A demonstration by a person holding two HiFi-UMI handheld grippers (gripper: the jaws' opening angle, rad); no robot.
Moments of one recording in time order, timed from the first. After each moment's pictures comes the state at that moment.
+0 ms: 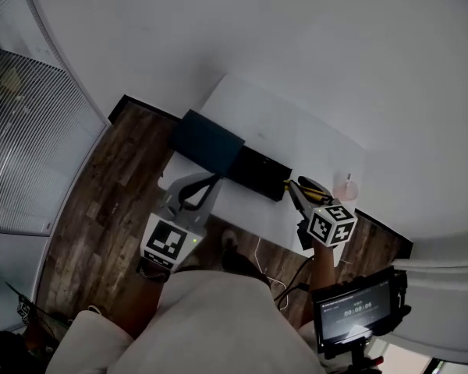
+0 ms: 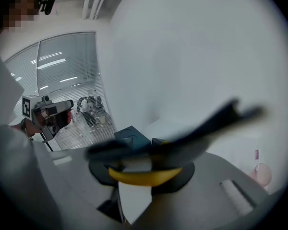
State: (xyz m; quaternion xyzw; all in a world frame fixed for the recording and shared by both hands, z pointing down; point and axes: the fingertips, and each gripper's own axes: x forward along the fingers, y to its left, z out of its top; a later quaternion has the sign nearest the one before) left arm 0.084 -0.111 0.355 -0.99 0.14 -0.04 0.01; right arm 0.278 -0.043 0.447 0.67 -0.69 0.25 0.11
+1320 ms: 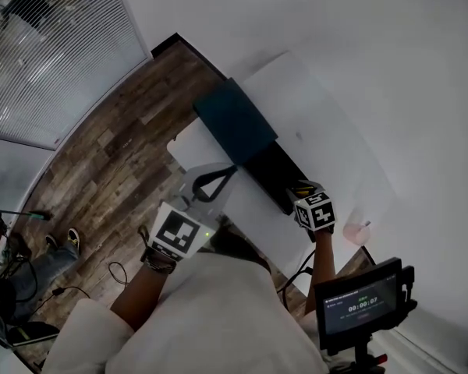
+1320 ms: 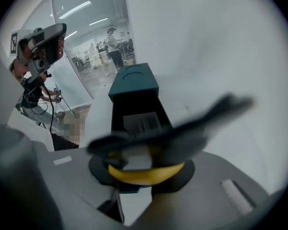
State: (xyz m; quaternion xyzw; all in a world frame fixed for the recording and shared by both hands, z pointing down) left arm 0.118 -0.144 0.419 -0.95 0.28 -0.10 -0.07; right arm 0.300 -0.100 0.632 0.42 -0.74 0.31 0.43
